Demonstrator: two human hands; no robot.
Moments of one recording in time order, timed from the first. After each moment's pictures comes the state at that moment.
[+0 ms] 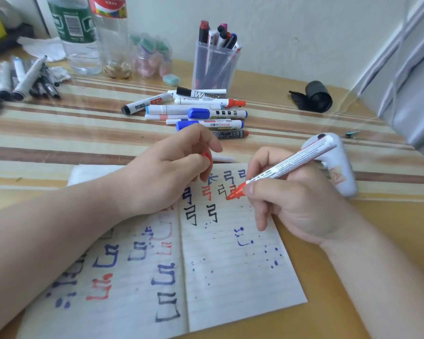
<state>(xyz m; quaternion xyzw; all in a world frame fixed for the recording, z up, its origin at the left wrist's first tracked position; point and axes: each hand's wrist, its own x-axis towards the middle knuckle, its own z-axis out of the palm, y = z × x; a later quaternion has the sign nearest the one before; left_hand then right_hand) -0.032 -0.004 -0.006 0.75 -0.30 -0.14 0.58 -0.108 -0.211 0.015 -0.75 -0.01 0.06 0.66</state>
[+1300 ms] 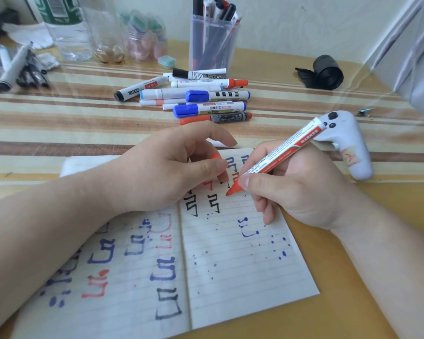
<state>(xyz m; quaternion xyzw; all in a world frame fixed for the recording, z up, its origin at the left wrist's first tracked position) -0.036 -0.008 -0.006 0.78 -0.34 -0.15 0.51 -0.103 -0.217 0.003 -0.82 -0.03 0.04 0.56</state>
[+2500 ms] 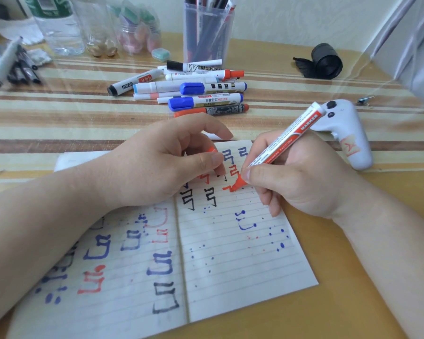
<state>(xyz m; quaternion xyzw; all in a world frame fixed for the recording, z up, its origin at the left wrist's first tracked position) -0.037 -0.008 -0.004 0.77 -0.33 -0.16 0.51 -0.104 -0.220 0.009 -0.85 -0.04 0.03 0.53</state>
